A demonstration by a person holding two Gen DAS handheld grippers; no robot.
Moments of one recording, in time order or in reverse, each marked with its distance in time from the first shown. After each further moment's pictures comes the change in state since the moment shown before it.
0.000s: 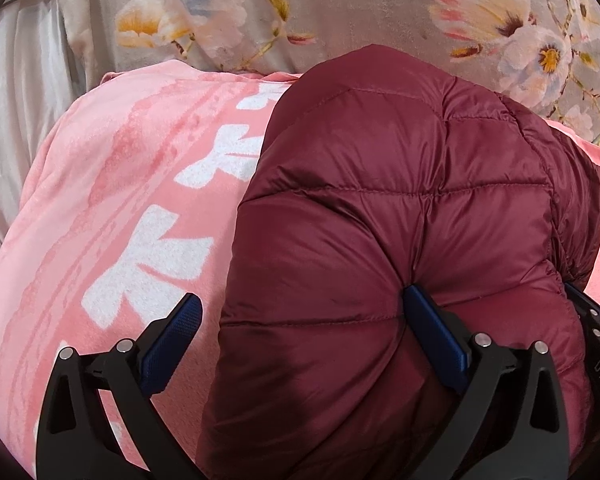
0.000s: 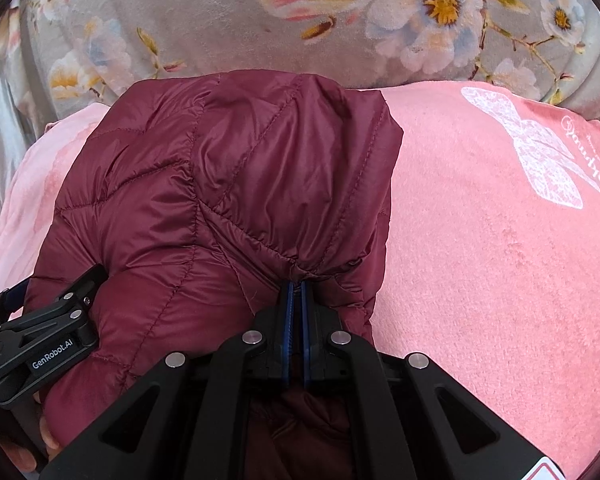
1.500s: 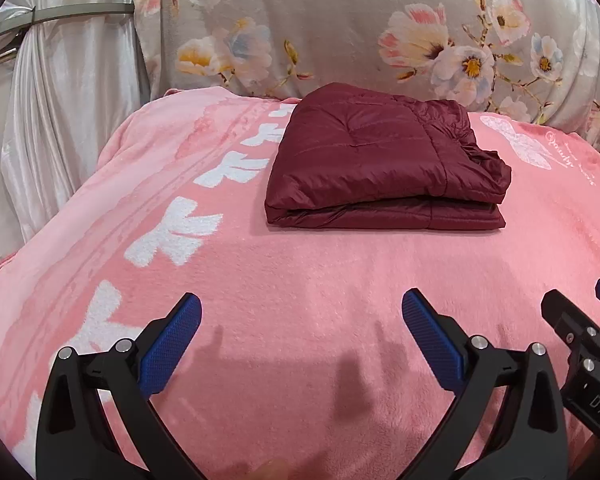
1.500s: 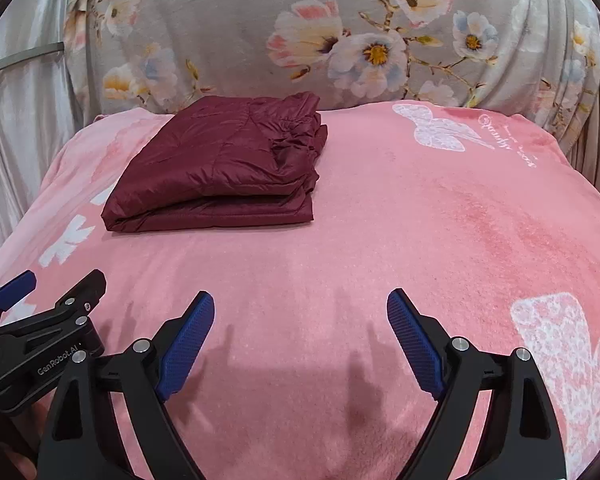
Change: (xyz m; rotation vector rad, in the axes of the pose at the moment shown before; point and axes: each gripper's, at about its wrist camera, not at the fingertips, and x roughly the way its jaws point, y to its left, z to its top) left arm -0.187 0.018 -0.173 0.015 -0.154 -0.002; right arm -0.191 -0.007 -0.170 -0.011 -0.149 -0.064
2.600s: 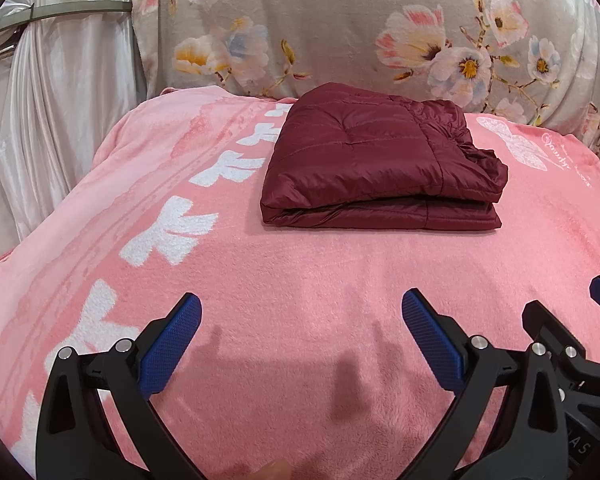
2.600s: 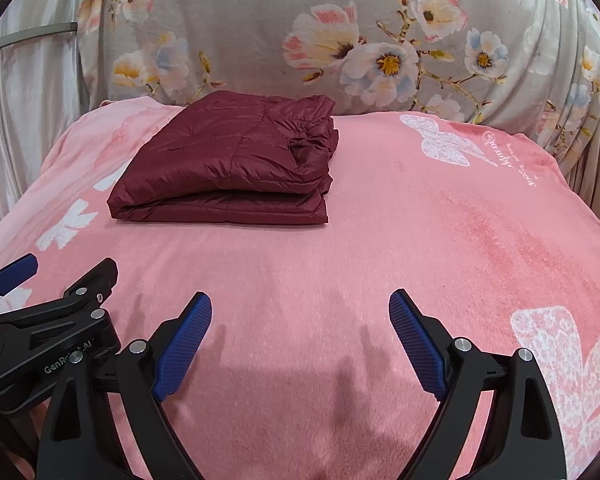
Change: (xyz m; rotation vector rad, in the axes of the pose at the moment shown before) left arm 0.000 -0.001 0.000 -0.007 0.001 -0.018; right arm -0.003 0.018 -0.003 -0.070 -0.014 -0.031
